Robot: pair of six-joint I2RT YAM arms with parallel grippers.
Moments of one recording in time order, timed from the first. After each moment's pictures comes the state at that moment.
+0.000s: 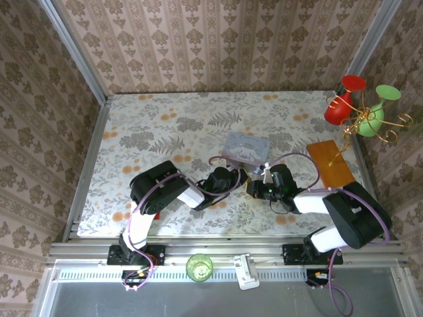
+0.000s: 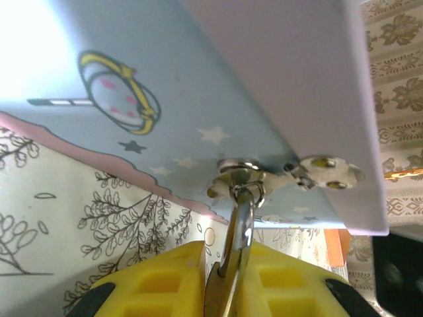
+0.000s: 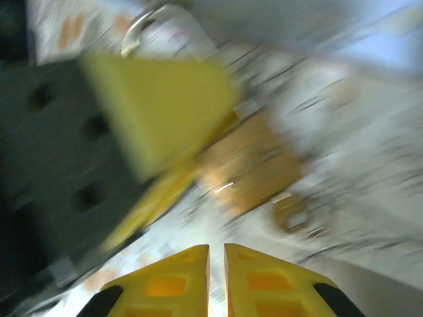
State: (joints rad) left arm -1.01 2.06 0.79 0.89 -0.04 -1.20; right arm 0.44 1.41 0.32 0.38 -0.42 0.65
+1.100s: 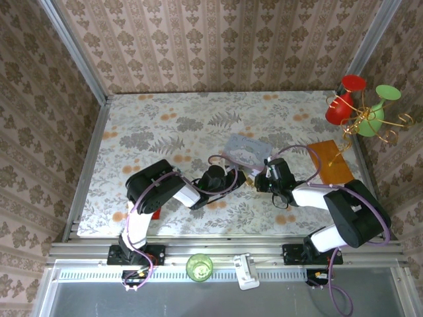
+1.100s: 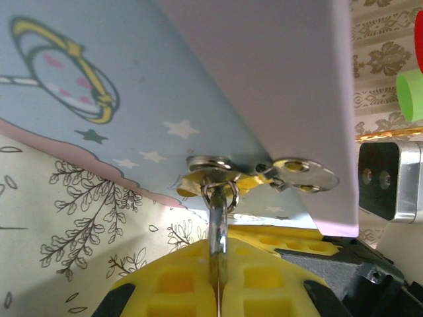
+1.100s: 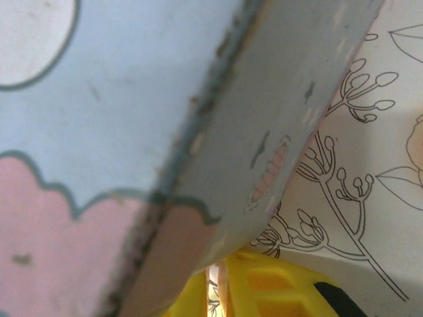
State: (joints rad) left arm -0.97 2.03 0.74 0.94 0.15 -1.24; right arm 0.41 1.47 0.43 0.21 -0.08 0.52
